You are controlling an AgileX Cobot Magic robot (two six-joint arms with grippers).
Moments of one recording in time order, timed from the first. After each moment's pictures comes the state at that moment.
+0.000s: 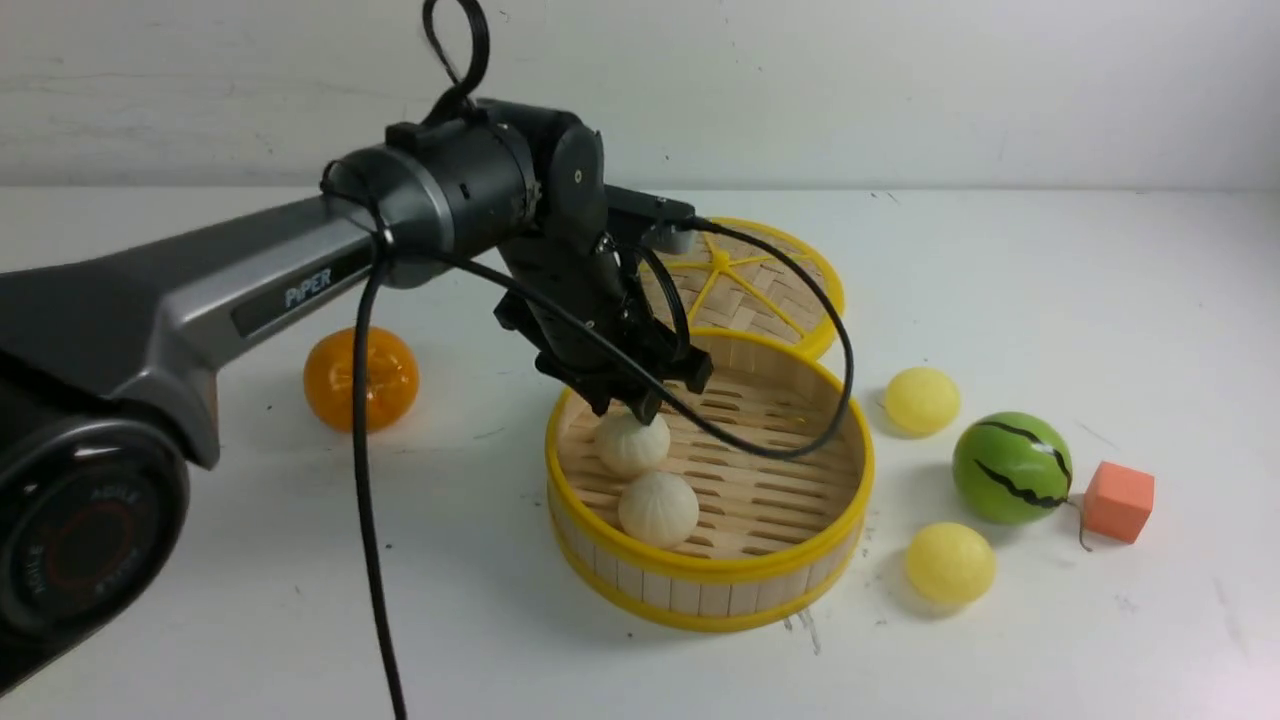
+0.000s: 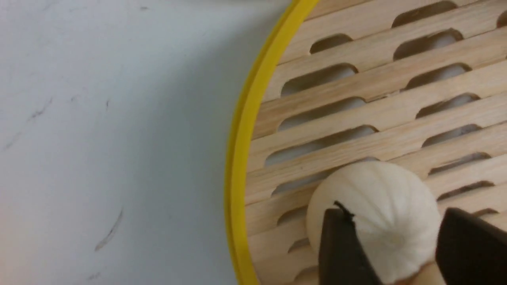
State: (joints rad) right arm -0.04 -0.01 0.02 -0.02 0.38 0.08; left arm -0.50 2.14 -1.92 -0.09 0.98 0.02
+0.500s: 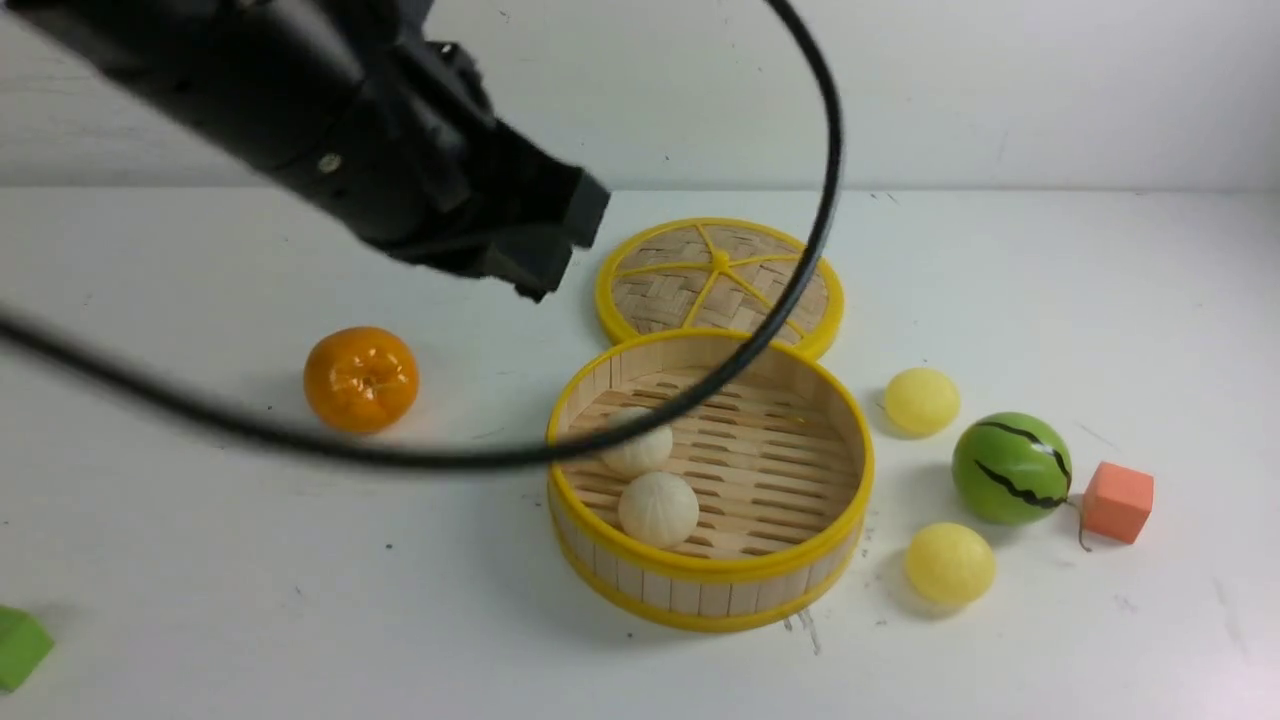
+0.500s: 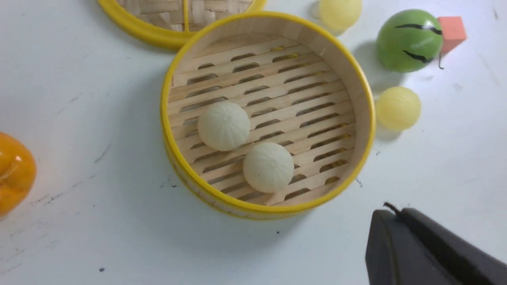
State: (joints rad) right arm -0.04 -0.01 0.02 -0.02 0.38 0.08; left arm -0.50 1.35 -1.38 -0.26 0.88 0.10
